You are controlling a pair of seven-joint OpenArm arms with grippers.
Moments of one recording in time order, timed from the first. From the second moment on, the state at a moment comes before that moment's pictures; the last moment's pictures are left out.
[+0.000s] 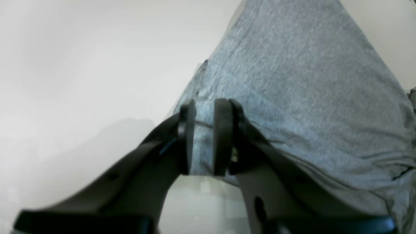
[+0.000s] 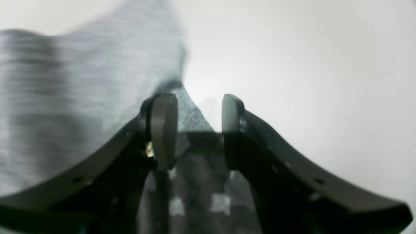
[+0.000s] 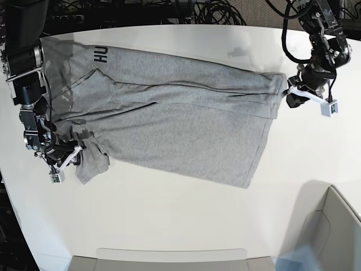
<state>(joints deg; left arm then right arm) 16.7 -11.9 -31.5 110.4 -40.4 -3.1 64.2 34.7 30.1 -30.6 33.7 34.8 16.8 -18.1</state>
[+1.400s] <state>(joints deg) -39.8 -10.1 14.8 30.3 -24.8 -2.9 24.7 30.3 30.7 -30.4 39.0 35.4 17.2 -15.4</state>
